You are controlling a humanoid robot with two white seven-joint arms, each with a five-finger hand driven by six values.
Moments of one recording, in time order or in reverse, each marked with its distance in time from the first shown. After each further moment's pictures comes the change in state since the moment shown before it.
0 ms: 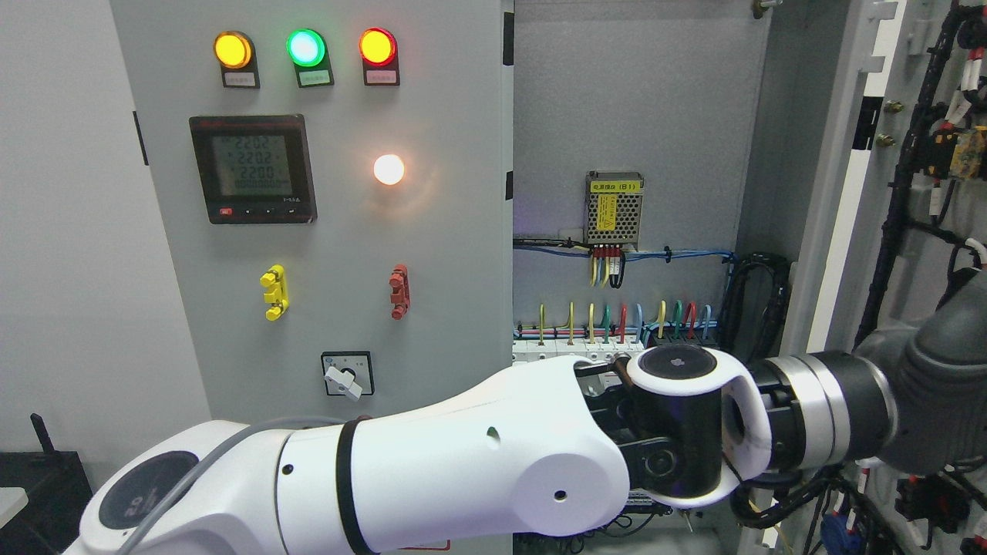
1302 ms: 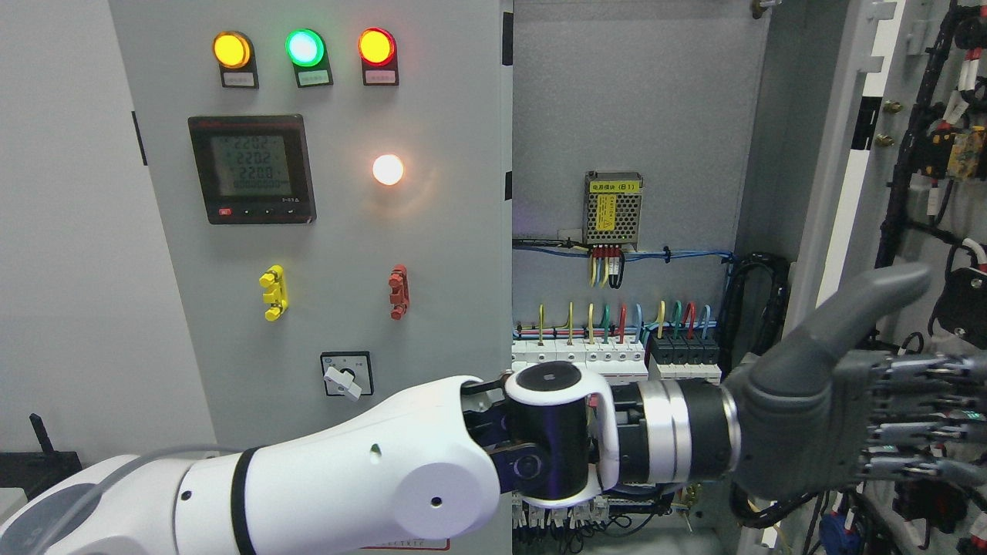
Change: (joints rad) left arm 0.196 0.313 0.025 -0.200 -0.049 0.064 -0.189; right arm 0.000 0.000 0.000 0.000 0.000 0.000 0.000
